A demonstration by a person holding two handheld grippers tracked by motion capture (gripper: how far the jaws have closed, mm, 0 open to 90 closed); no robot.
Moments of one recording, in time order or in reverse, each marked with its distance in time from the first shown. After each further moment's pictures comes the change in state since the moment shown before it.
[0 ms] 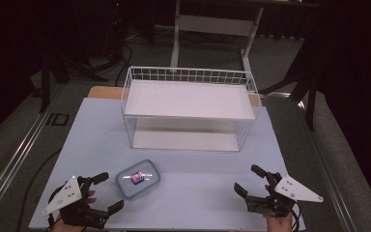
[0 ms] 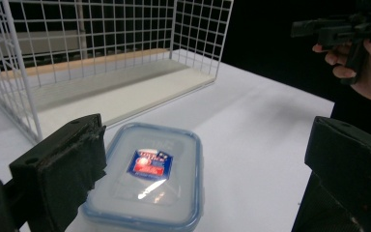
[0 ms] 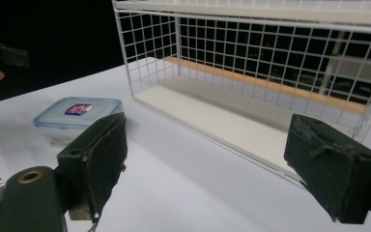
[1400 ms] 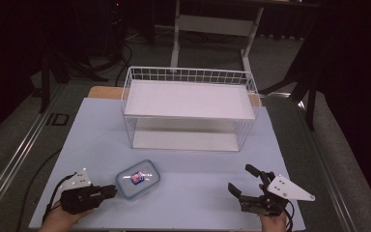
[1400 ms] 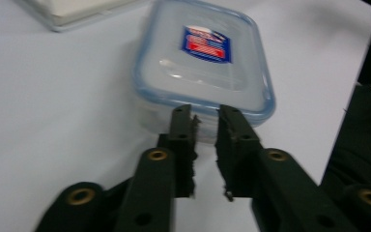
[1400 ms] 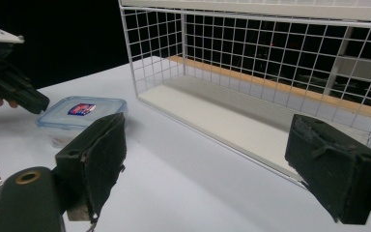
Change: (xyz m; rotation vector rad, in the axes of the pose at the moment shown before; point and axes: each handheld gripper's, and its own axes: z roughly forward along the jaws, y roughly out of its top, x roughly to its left) left arm 0.049 -0.026 0.018 0.433 -0.034 -0.074; right arm 0.008 -0.001 0.013 0.003 0.011 -0.004
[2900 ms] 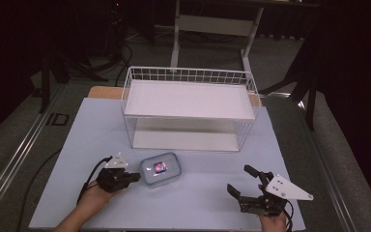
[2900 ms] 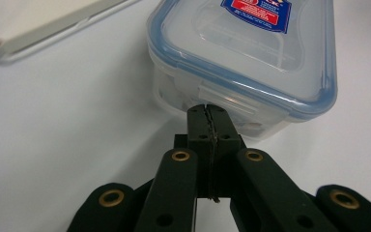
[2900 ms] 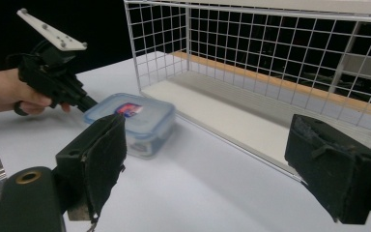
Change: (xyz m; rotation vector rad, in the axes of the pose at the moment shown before) left arm 0.005 0.049 0.083 0.110 0.042 0.001; right arm 0.000 -0.001 0.002 0.017 0.016 -0.010
